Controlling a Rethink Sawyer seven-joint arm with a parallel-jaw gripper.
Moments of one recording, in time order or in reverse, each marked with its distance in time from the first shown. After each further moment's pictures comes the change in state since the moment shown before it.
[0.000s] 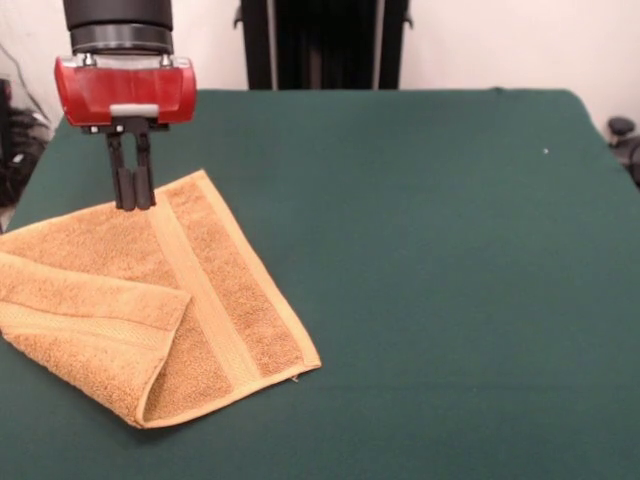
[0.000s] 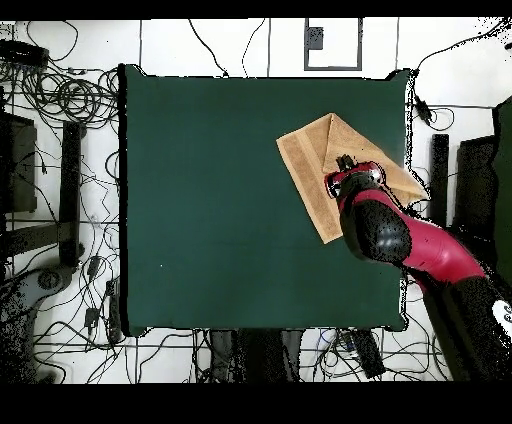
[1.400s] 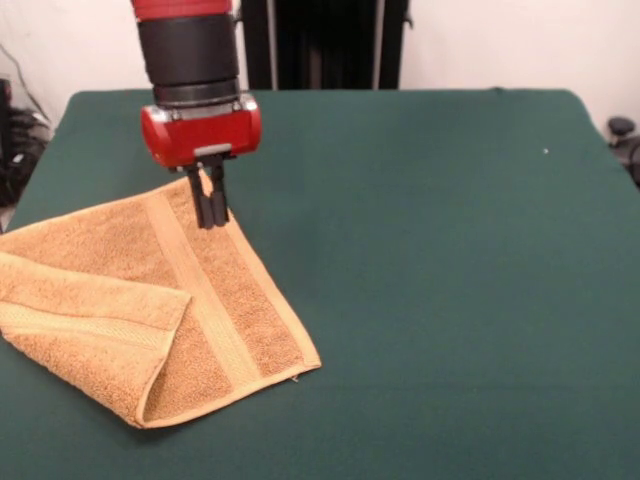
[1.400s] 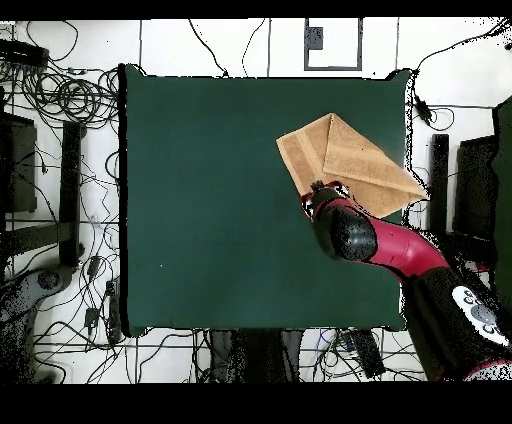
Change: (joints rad) arm 0.139 0.083 -0.145 -0.023 0.001 0.115 0.000
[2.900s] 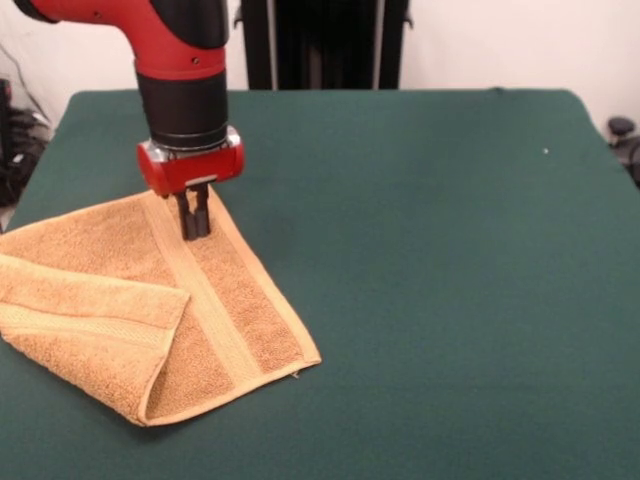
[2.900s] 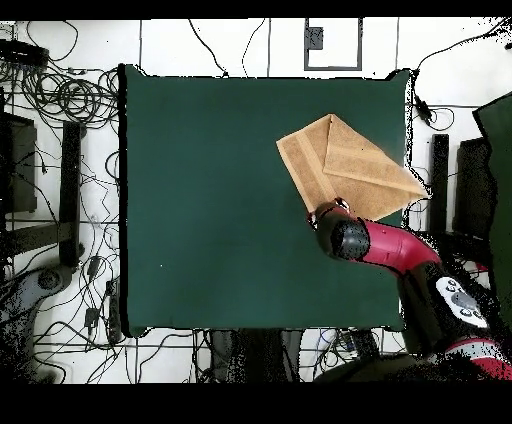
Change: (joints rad) arm 0.104 0.111 -0.181 -0.120 -0.059 0.093 0.000
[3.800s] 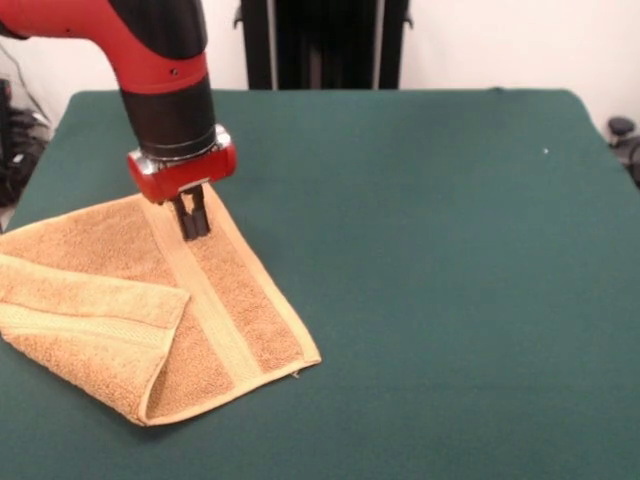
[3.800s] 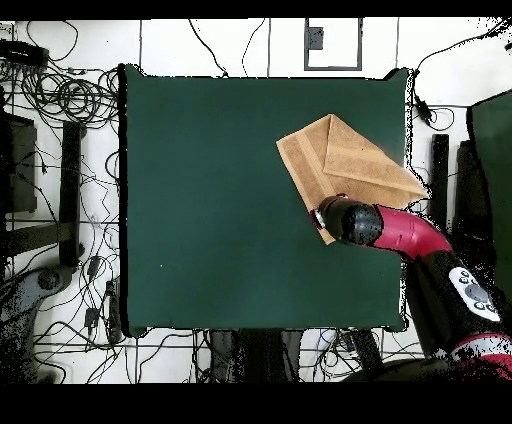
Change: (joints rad) arm -0.072 0.017 0.117 -0.085 -0.046 0.260 0.000
